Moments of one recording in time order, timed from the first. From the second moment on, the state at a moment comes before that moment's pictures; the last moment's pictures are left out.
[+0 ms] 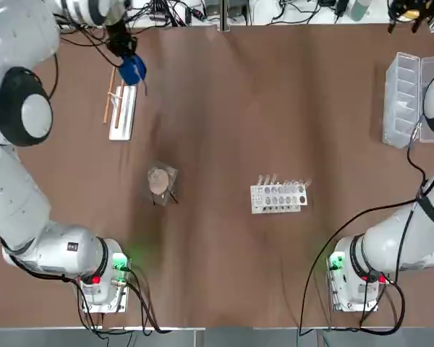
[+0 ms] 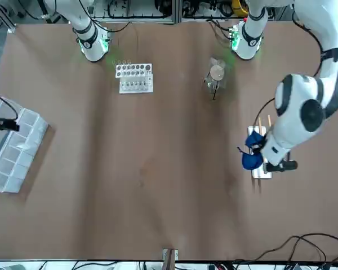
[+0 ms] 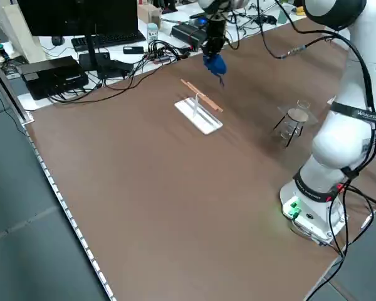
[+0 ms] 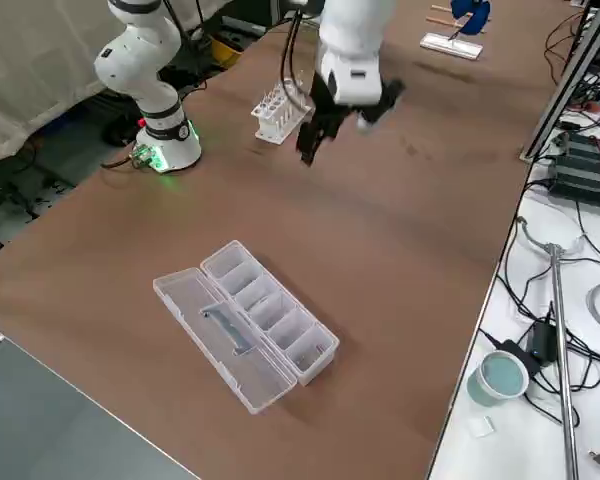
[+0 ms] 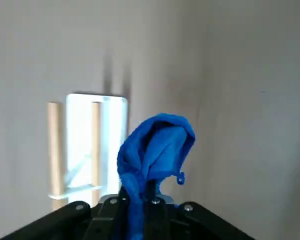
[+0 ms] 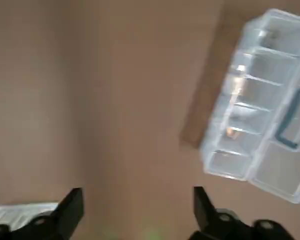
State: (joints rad) left arm -0.05 0.33 -0.08 -1.74 0.02 2.03 -0.18; right arm 0.13 0.28 -0.36 -1.38 0.08 1.46 -0.19
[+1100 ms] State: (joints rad) left arm 0.10 0.41 -0.09 -1.75 0.02 2.02 0.04; right arm 0.30 0.17 -0.38 -1.39 0.05 1.42 -0.07
